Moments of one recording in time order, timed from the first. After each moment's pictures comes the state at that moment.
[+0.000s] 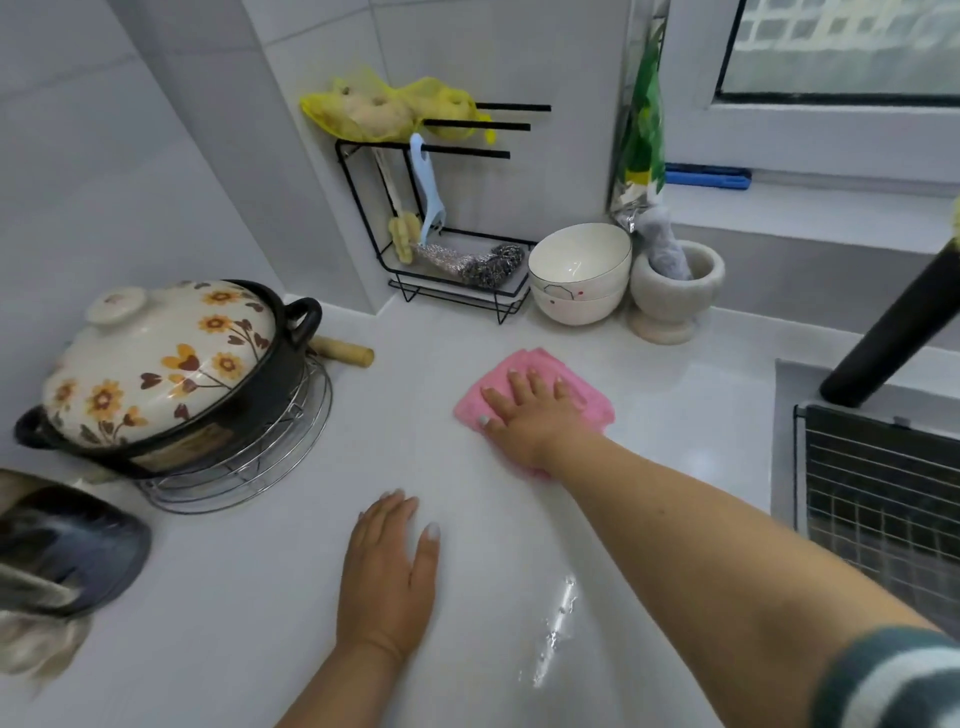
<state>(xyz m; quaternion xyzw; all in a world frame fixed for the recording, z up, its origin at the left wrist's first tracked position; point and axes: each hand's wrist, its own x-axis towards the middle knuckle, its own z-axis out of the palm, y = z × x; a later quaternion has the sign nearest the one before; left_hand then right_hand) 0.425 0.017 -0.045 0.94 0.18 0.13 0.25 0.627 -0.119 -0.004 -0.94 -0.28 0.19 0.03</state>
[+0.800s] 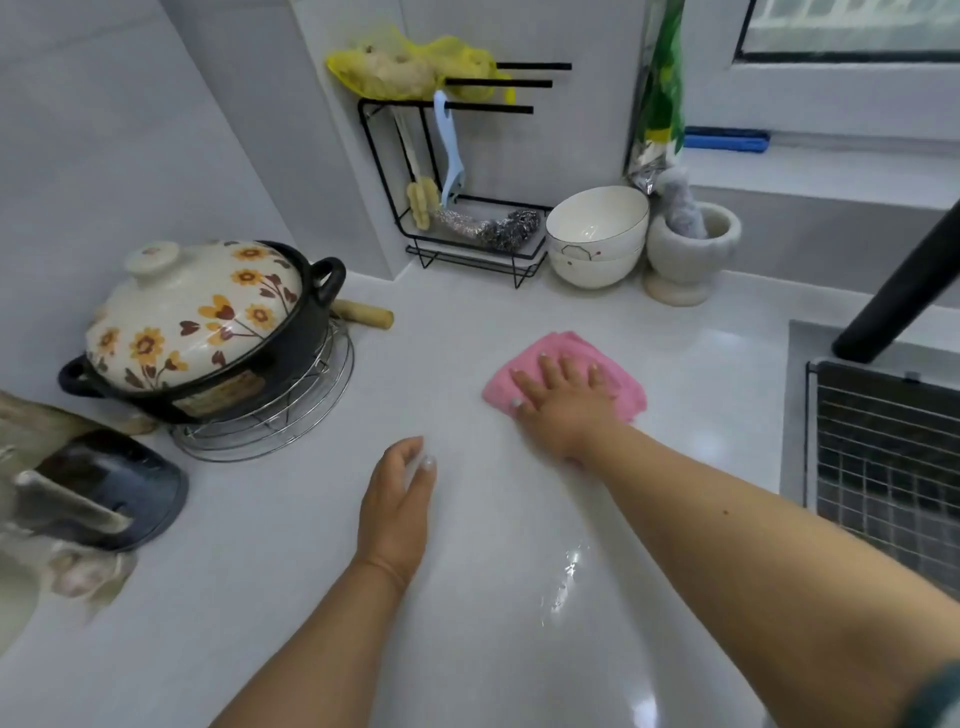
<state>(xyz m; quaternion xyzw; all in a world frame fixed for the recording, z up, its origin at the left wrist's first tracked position) 0.424 0.025 -0.021 0.83 0.25 0.12 0.49 0.586 -0.138 -0.010 -0.96 -0.25 0.15 0.06</state>
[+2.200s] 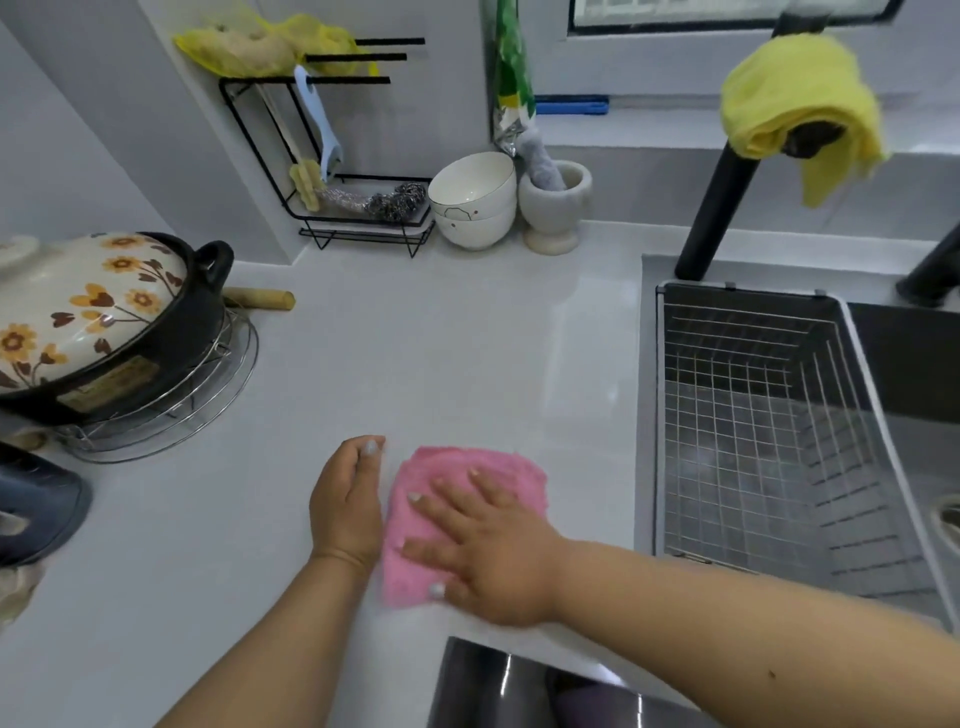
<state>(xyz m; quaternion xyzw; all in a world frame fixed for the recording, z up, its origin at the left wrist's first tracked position) 0.384 -0.020 -0.027 0.82 0.21 0.14 0.51 0.382 -0.204 -0.021 -0.86 -0.50 0.11 0.04</state>
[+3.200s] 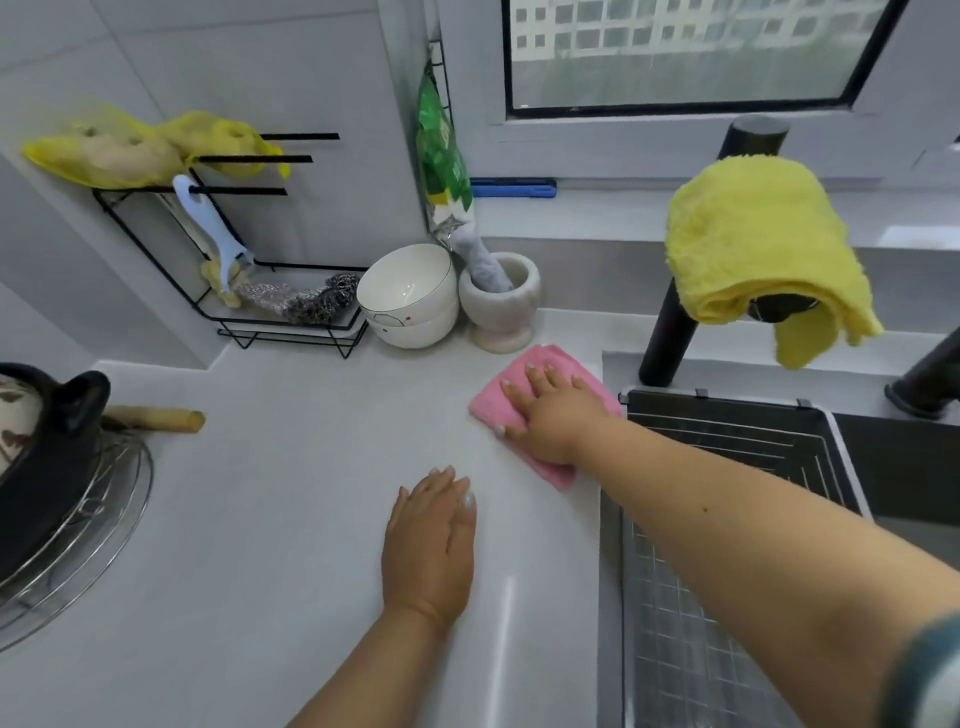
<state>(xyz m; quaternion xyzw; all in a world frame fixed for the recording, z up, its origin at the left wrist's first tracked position) 0.524 -0.138 -0.040 0.94 0.04 0.07 0.34 0.668 -0.308 -0.002 -0.97 -0.18 0.18 -0.01</state>
